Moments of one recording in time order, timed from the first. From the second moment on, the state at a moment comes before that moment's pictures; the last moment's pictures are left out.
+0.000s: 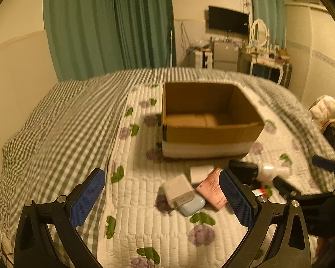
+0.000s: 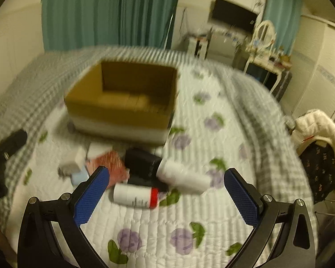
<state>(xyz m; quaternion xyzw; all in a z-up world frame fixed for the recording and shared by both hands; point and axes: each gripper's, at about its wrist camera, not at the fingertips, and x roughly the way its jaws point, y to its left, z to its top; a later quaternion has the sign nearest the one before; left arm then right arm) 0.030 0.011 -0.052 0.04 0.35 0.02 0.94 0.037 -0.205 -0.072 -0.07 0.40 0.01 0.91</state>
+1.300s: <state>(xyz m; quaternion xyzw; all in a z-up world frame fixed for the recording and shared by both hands) 0.122 0.025 -0.171 -0.06 0.49 -0.03 0.87 0.080 -0.188 -0.185 -0.02 0.50 0.03 0.86</state>
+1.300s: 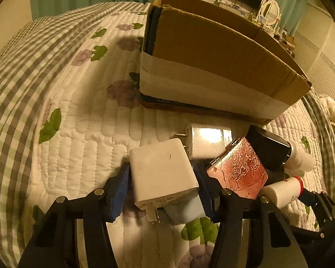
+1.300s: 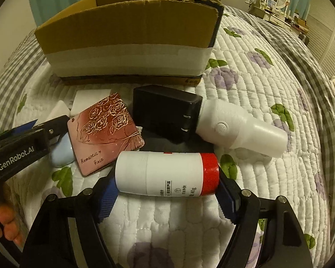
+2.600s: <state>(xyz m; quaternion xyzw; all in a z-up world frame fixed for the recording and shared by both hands) 0.223 -0.006 -0.017 -0.01 0.35 -0.04 0.93 0.192 -0.220 0.015 -0.01 0.33 0.08 0.94</state>
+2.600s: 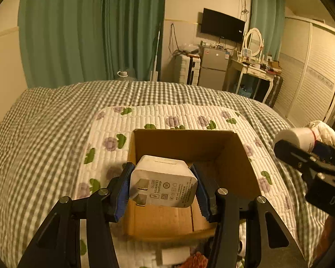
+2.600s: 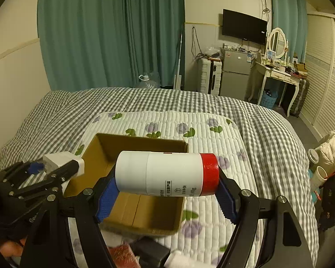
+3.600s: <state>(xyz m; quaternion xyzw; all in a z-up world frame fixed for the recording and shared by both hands) 0.263 -0.022 -0.079 0.01 0.38 -0.04 0.92 0.282 -0.215 -0.052 0.00 0.36 0.10 0.93</state>
